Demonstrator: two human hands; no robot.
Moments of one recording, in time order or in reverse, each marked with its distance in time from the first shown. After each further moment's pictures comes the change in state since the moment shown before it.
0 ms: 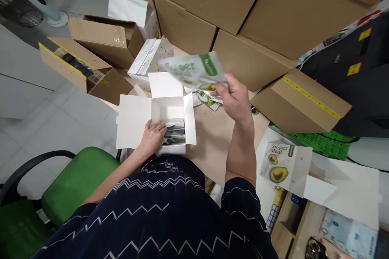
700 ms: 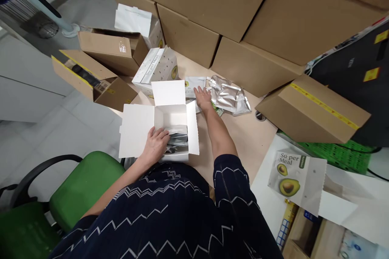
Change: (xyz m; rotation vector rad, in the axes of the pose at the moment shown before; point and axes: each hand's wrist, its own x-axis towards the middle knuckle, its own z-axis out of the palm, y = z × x) left_hand 0.000 -0.002 0.003 0.057 0.006 0.002; right_hand 0.082 0.167 0.135 -1.054 -0.687 0.350
